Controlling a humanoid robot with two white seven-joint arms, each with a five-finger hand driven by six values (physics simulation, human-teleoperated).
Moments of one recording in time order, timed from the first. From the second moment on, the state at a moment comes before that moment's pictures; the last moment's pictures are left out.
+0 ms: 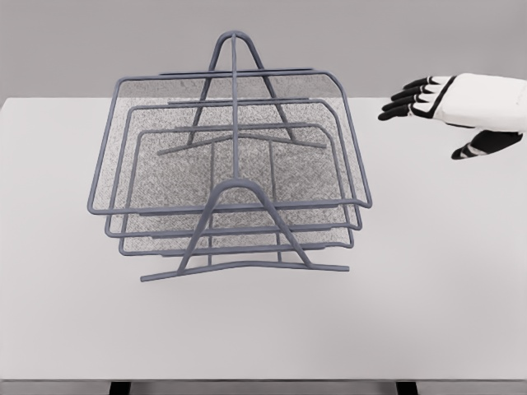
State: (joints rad) left arm 0.03 0.00 -0.14 -0.02 0.55 0.04 0.01; right arm -0.79 -1.09 0.62 -1.64 0.06 -0.60 0.61
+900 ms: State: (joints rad) left arm 0.03 0.00 -0.14 -0.02 0.55 0.04 0.01; right arm -0.69 -0.97 0.68 -1.63 0.16 -0.58 0.59
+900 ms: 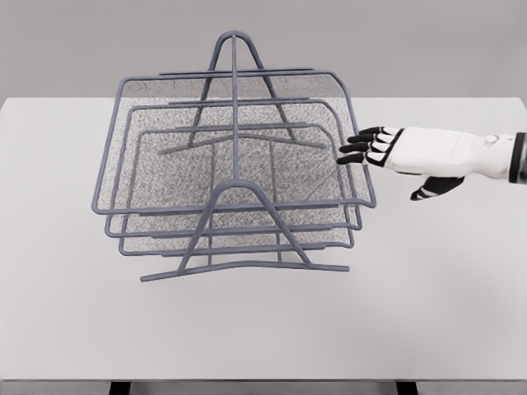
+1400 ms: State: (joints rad) left arm 0.03 0.00 -0.14 -0.02 0.55 0.04 0.01; right arm -0.64 -1.14 0.62 -1.60 0.09 -0.60 0.61
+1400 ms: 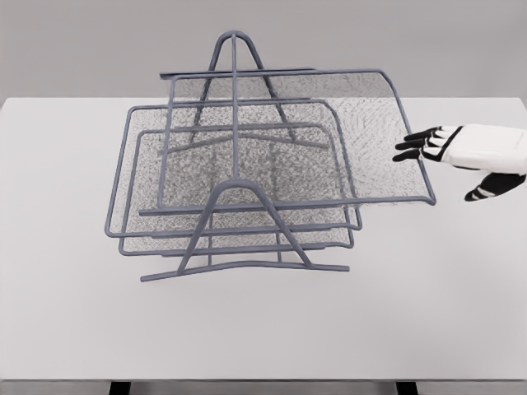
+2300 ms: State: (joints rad) left arm 0.03 0.00 -0.14 -0.02 0.55 0.04 0.01; right arm -0.64 -1.34 0.50 -1.54 -0.04 -0.61 0.61
